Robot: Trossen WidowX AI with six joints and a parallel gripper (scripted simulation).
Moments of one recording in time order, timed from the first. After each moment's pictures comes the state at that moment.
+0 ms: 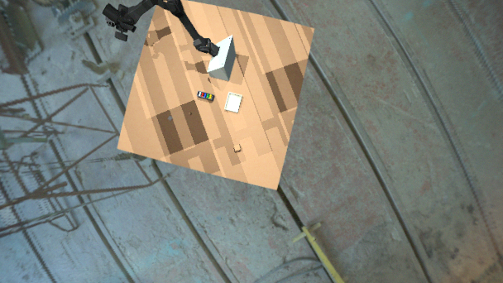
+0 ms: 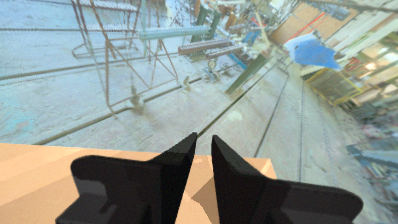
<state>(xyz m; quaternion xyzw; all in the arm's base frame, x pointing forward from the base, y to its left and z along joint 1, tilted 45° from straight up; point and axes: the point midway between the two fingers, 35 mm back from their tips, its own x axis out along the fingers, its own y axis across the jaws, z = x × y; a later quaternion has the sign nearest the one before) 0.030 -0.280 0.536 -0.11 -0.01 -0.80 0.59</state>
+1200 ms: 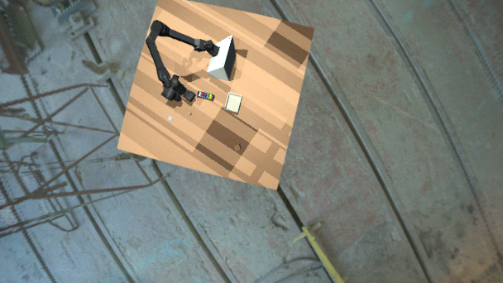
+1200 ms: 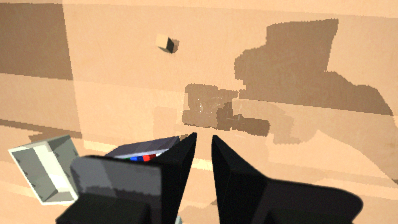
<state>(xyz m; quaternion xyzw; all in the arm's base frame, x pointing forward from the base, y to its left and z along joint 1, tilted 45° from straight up) 0.334 -0.110 0.092 -0.16 0.56 -0.35 0.74</state>
